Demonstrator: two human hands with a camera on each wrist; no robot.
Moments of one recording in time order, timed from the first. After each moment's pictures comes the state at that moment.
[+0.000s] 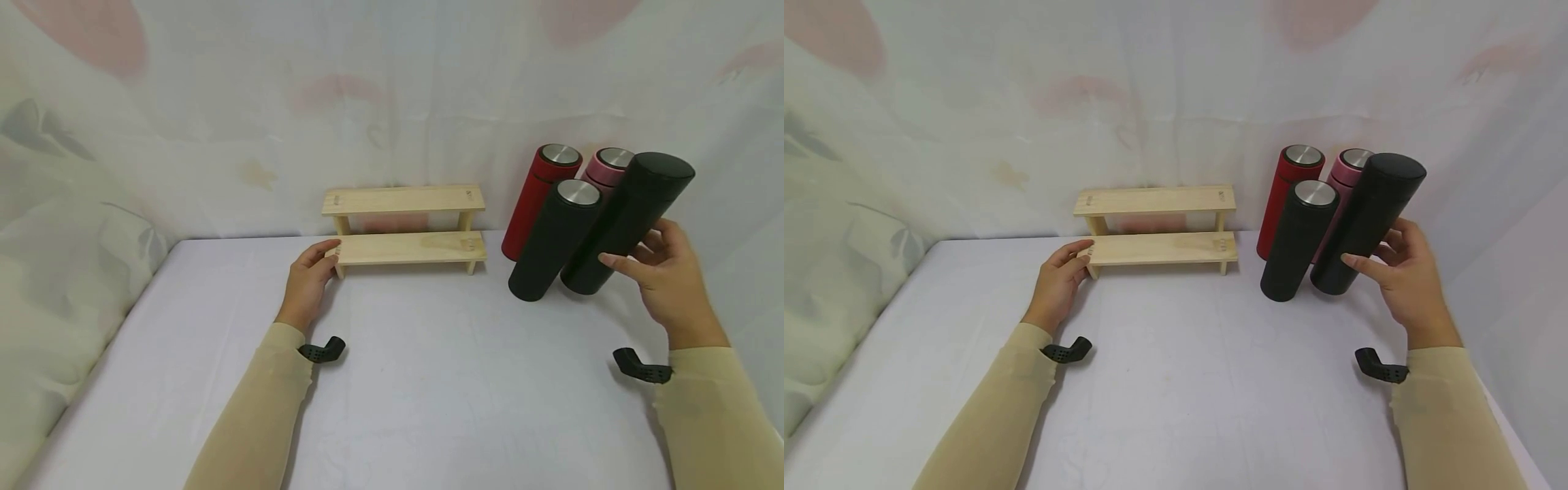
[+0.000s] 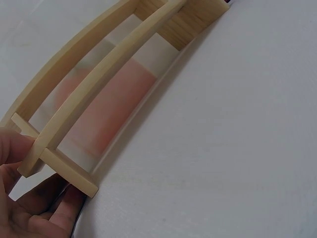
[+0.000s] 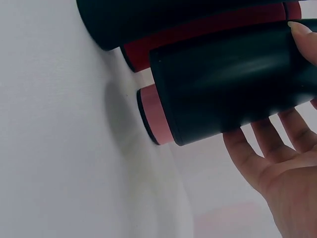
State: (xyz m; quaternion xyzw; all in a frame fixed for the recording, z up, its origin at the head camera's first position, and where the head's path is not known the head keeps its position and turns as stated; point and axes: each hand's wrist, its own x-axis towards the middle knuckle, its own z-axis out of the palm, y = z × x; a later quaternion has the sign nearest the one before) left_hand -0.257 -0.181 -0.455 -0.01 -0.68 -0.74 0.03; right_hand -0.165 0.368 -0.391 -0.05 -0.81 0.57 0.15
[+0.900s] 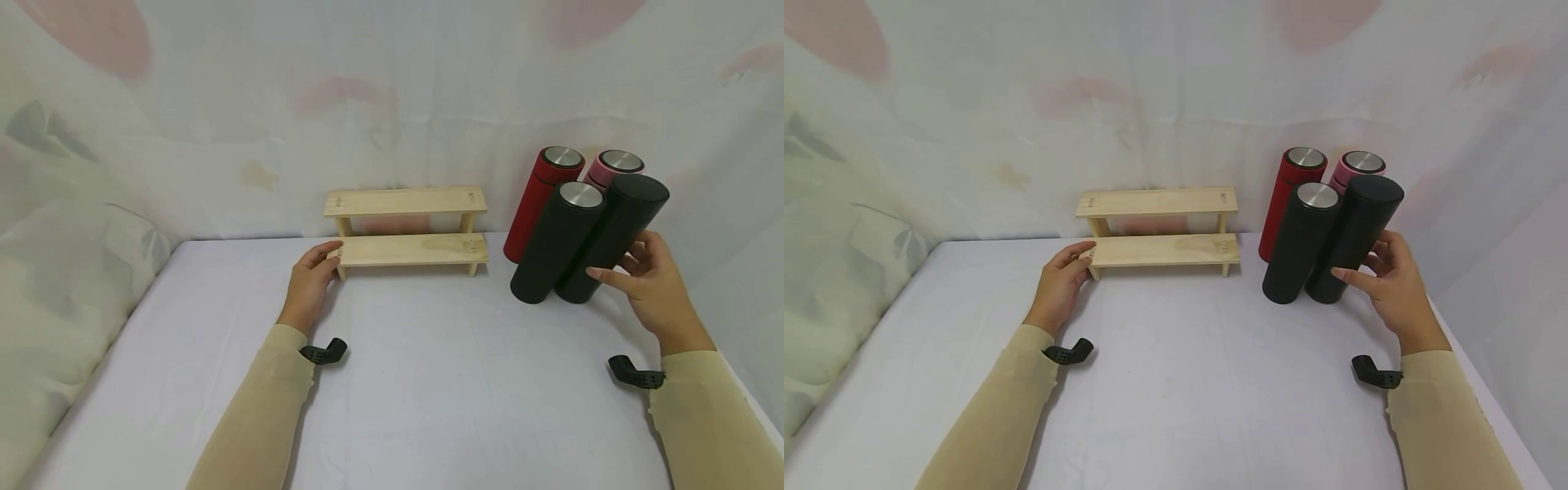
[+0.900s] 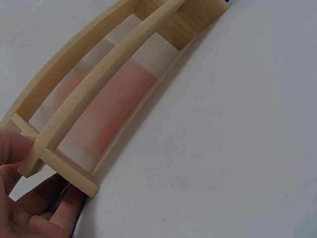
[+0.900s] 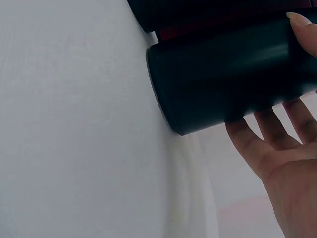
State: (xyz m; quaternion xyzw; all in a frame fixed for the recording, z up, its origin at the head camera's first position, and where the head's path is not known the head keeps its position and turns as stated) left_hand -0.258 -0.182 -0.457 -0.01 -0.68 -0.73 0.03; right_hand -0.170 0.366 -0.414 0.00 -0.78 0.61 0.12
